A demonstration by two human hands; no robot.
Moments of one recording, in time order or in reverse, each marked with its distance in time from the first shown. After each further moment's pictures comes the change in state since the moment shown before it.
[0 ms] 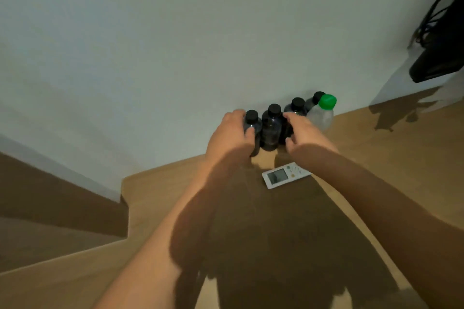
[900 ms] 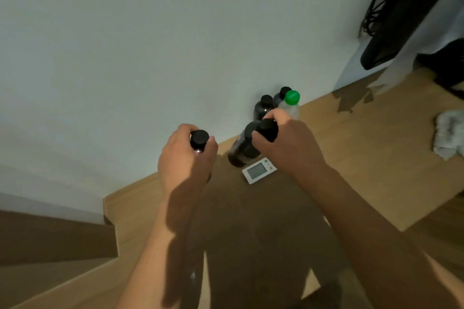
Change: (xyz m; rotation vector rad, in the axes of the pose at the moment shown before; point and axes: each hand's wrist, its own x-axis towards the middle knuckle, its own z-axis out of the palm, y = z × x) left_hand -0.045 0.003 -0.037 -0.137 0.286 -0.100; right_hand -0.051 -0.021 -0.027 0.177 0.276 -0.038
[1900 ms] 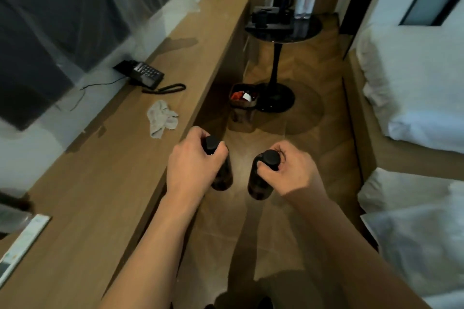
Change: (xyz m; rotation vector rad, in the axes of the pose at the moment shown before) left_hand -0.464 0.383 0.200 -0.039 -0.696 0.764; right_hand -0.490 0.313 -0.342 0.037 0.652 0.693
